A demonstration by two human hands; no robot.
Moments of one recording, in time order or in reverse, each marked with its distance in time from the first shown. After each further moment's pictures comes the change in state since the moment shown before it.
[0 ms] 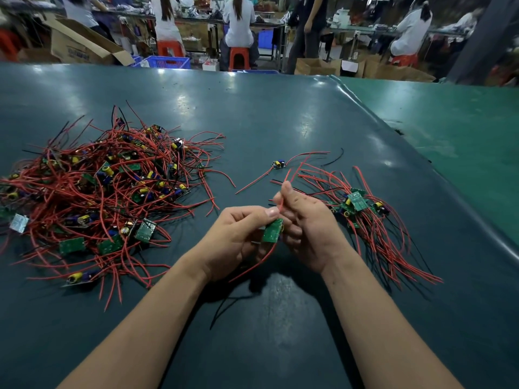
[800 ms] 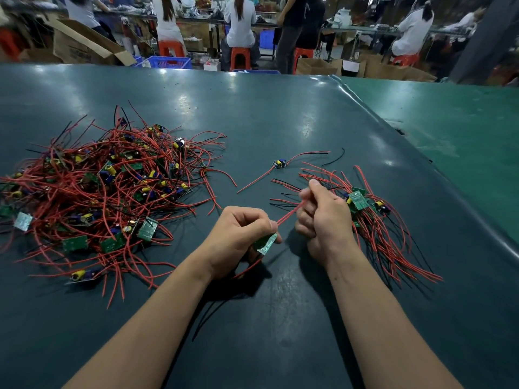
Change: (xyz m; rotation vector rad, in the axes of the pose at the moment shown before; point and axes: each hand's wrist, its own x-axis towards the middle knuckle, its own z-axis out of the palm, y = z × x) left_hand 0.000 -0.007 -0.003 0.236 0.063 0.083; right_hand 0.005 -0.006 -0.005 -0.041 0.410 -0.188
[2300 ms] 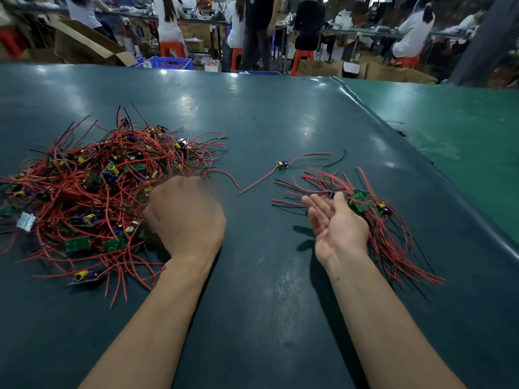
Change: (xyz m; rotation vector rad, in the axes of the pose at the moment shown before) left_hand 0.004 -0.006 -0.039 1.269 0.995 -0.010; right_hand -0.004 -0.003 -0.007 0.252 0.309 0.012
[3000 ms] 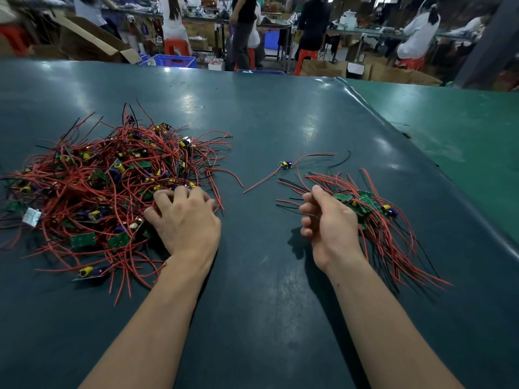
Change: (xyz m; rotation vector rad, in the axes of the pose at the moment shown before) left_hand 0.006 -0.007 0.001 0.218 -0.093 -0.029; right_hand -0.010 0.004 0.007 -0.357 -0.197 -0.008
